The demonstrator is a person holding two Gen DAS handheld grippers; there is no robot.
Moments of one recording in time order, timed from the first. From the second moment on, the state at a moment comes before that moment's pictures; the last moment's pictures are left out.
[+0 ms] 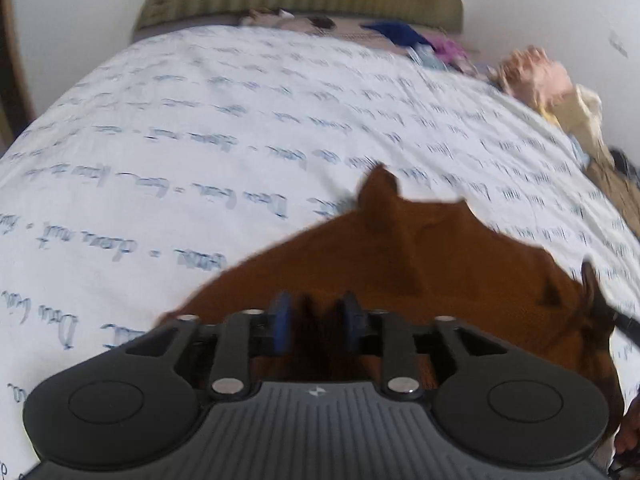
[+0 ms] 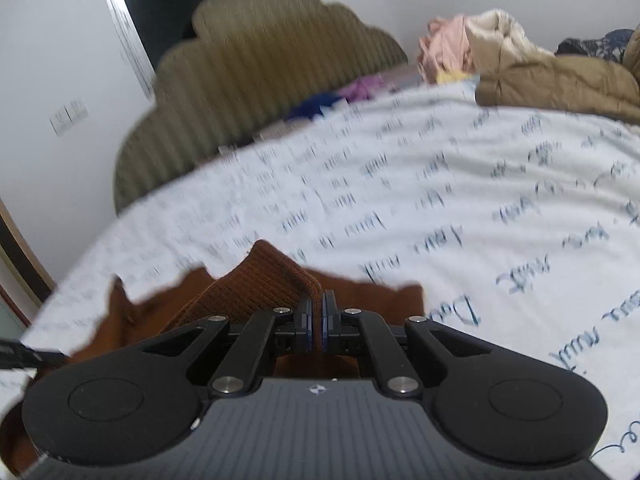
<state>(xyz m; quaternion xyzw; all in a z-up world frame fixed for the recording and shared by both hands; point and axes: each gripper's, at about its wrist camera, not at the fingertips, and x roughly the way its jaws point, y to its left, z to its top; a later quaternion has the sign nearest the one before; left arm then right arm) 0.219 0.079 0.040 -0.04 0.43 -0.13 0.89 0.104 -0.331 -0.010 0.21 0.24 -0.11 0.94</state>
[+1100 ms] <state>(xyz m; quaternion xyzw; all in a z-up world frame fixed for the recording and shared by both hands) 0.086 0.168 0.030 0.06 0.40 -0.22 0.89 0.109 -0.328 -0.009 0.17 0.29 -0.11 0.93</state>
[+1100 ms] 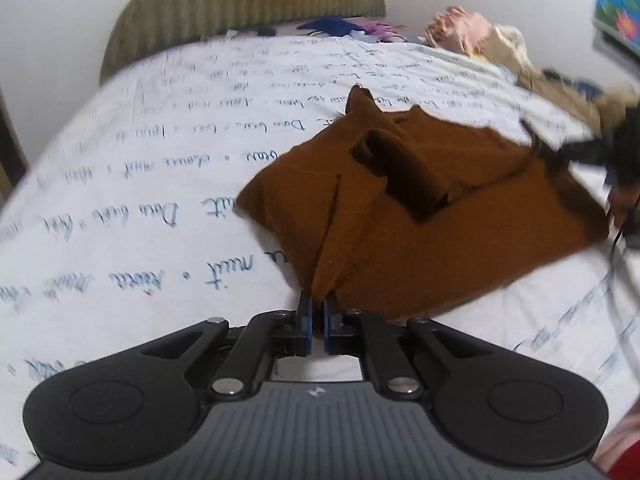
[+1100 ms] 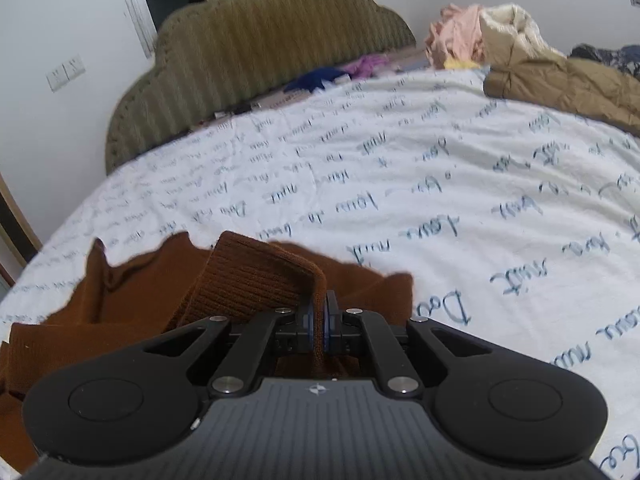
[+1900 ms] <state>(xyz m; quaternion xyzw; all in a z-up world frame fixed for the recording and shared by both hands) 0.143 0.006 0.017 0.24 0.37 -0.22 0.87 0.164 -0.238 0.008 0.12 0.37 0.09 0.92</state>
